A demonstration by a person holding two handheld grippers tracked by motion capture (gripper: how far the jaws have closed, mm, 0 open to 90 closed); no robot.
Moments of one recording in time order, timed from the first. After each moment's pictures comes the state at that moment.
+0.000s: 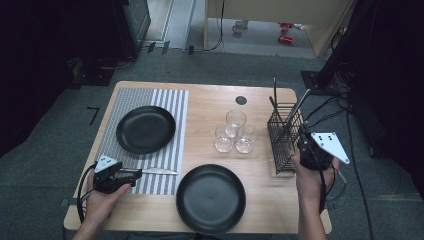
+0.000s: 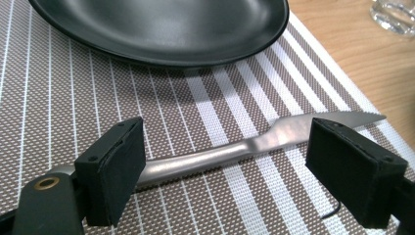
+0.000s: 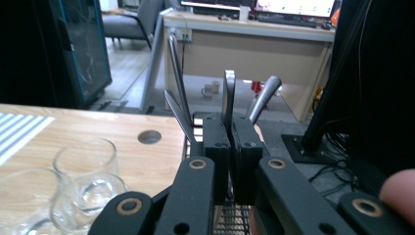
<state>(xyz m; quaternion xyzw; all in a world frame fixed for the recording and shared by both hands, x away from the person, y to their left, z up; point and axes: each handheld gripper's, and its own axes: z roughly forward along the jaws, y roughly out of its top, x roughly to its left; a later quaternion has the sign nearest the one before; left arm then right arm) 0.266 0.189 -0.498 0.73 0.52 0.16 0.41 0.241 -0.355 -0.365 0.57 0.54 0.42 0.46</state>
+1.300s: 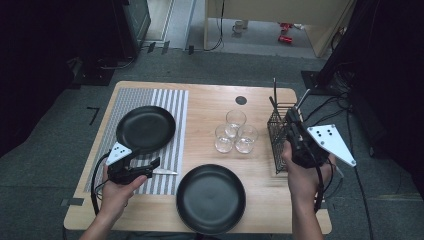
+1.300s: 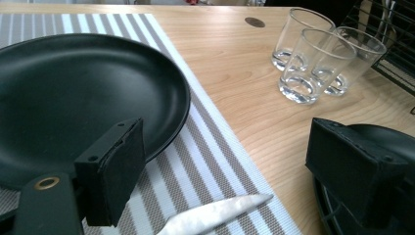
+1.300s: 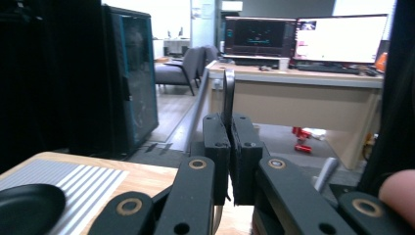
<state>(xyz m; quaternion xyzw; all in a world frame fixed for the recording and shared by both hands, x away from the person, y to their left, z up) 0.268 0.131 -0.442 0.72 0.46 0.17 0.48 0.221 -0.305 -0.298 0.49 0.54 0.51 0.45</state>
